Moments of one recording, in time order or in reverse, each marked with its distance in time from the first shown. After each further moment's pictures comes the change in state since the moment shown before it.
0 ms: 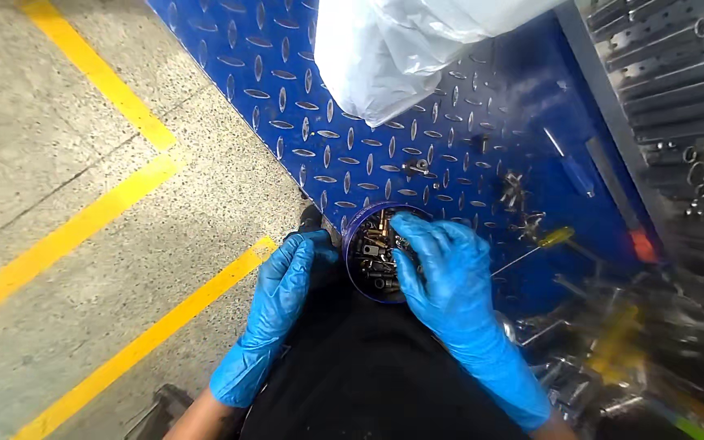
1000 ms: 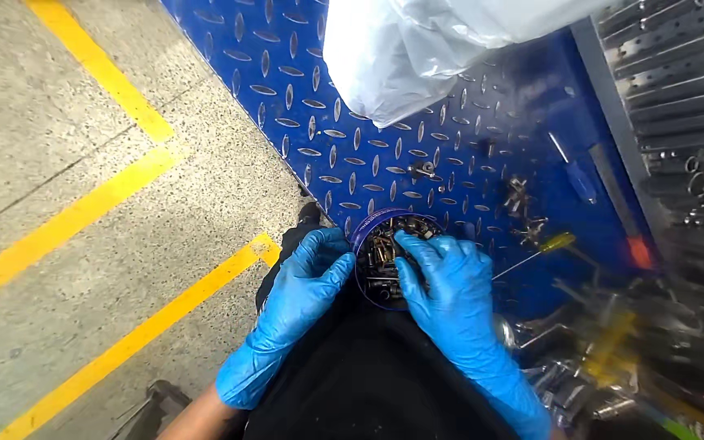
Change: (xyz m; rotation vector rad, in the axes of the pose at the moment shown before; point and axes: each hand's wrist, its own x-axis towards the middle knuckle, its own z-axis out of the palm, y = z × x) left_hand 0.003 0.014 0.012 0.100 -0.084 -0.209; right_hand -0.009 -0.002 0.001 -0.063 -0.107 0.097
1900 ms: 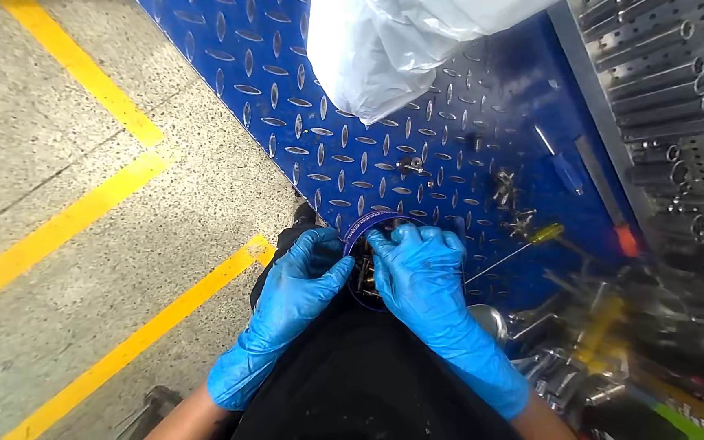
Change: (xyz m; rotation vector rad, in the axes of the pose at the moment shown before) left_hand -0.003 0.003 0.002 0.094 0.003 -0.040; right_hand 0.010 -0.012 0.004 -0.121 -0.140 -0.081
